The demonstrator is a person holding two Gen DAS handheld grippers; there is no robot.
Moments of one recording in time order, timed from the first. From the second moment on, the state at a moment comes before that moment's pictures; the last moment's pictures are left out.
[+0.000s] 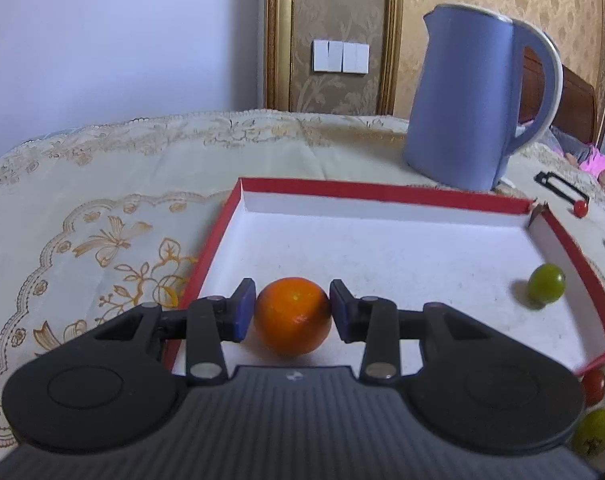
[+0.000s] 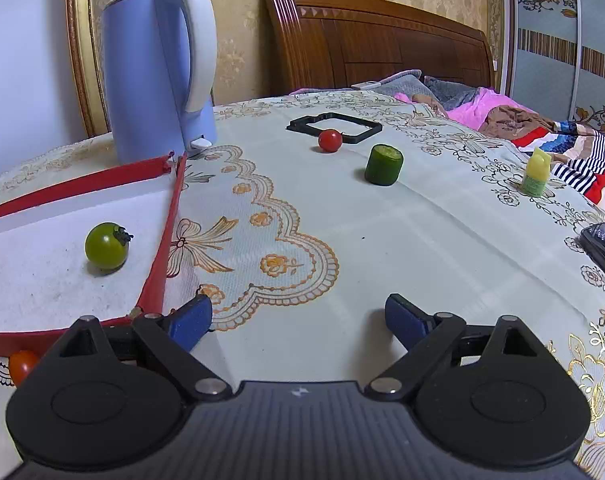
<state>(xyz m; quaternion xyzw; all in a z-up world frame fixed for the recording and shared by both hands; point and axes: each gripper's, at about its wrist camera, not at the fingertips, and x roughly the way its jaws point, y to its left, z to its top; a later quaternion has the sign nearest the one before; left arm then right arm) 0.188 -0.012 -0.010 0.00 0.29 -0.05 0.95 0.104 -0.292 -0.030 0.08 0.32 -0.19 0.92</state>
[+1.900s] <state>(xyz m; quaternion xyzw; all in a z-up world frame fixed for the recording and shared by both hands) 0.024 0.037 -0.034 0.00 0.30 -0.08 0.95 0.039 -0.194 -0.015 0.01 0.29 -0.03 0.96</state>
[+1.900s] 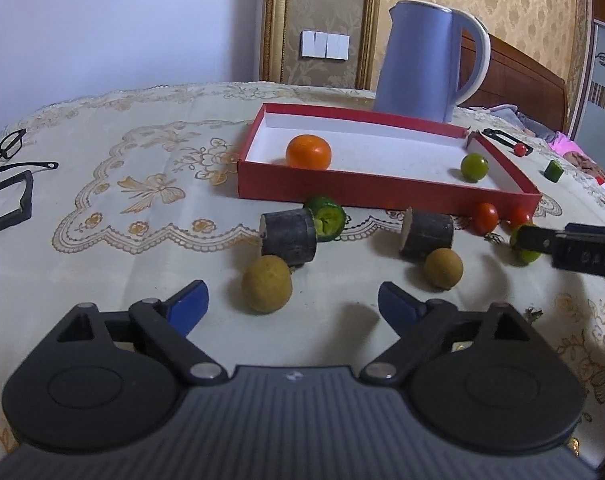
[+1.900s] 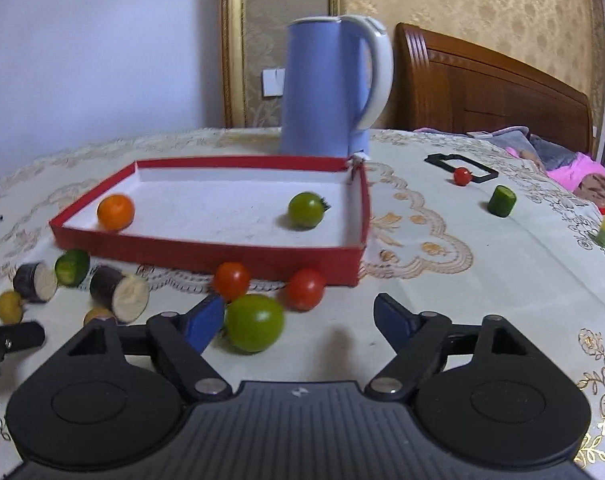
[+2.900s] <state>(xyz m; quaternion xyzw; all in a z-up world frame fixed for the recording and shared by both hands) 0.027 0.034 -0.038 0.02 0.31 -0.07 0.95 0.040 -0.183 -0.003 0.02 0.27 0.01 0.96</state>
